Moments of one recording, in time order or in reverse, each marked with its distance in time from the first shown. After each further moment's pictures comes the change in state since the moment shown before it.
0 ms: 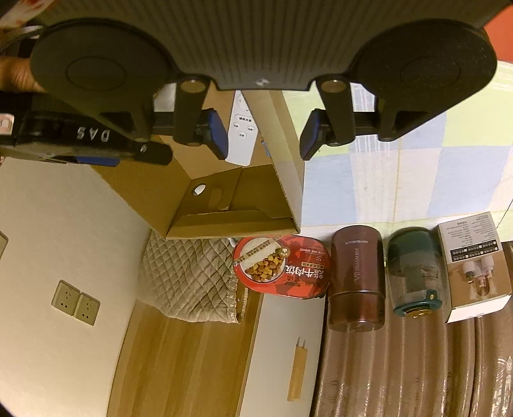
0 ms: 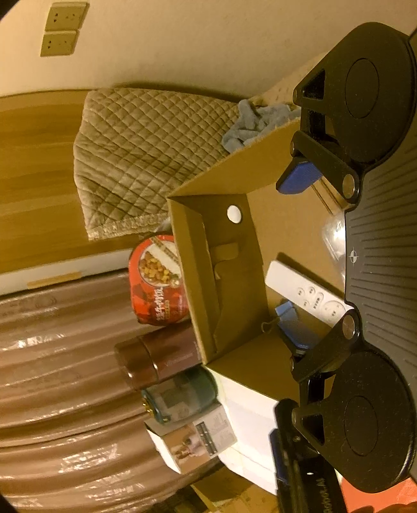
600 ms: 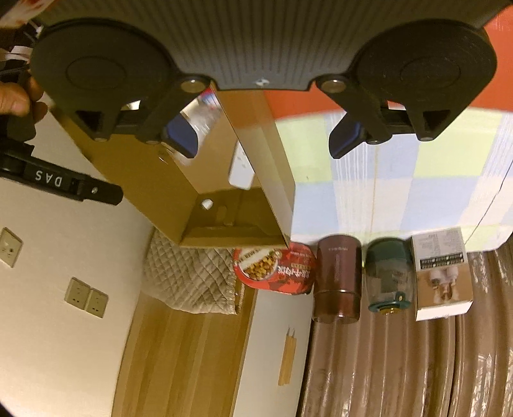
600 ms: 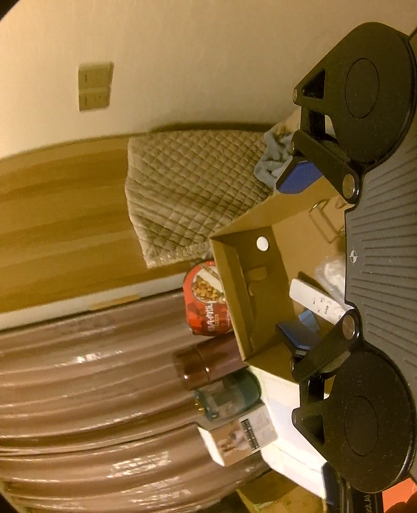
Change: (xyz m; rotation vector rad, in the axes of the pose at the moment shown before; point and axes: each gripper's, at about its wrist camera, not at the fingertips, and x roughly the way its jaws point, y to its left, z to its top) left arm -0.088 -0.011 -0.042 -0.031 -0.013 0.019; right arm -0.107 -0.011 -0.037 0.062 -0.222 -0.060
